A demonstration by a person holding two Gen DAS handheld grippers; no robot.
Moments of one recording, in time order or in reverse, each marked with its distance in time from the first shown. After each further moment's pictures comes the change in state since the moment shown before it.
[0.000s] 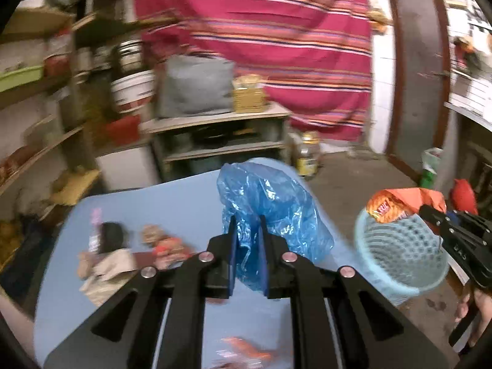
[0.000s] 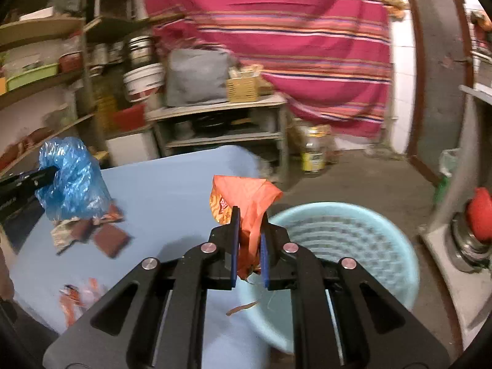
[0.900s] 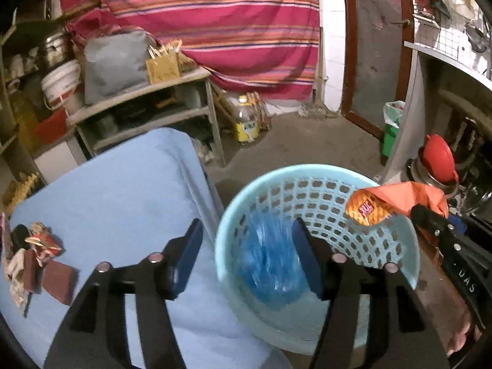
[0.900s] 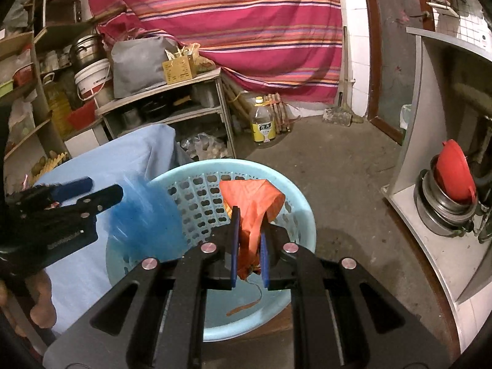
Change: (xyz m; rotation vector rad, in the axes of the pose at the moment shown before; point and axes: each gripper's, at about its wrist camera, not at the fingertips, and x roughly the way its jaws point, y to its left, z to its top) left arm 0.110 -0.191 -0.015 0.120 0.147 -0.139; right arm 0.016 -0.121 -0.047 0.114 0.110 -0.081
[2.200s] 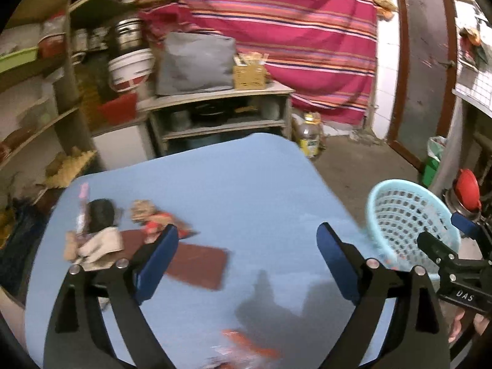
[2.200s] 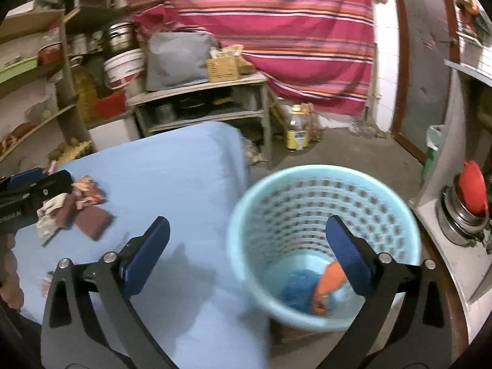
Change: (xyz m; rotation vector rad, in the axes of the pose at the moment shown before) left arm -0.109 0.212 -0.055 -0.163 -0.067 0.161; right arm -0.008 0.174 -0.009 -0.094 -0.029 0.074
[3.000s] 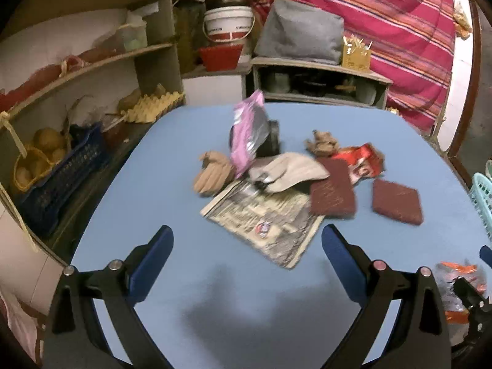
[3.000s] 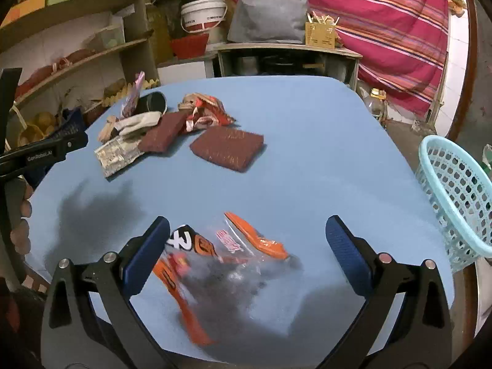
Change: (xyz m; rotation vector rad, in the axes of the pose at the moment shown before) left arm -0.003 0.227 -0.108 -0.190 0.110 0.224; right arm 0.029 0.197 -0.084 -0.191 0.154 0.151
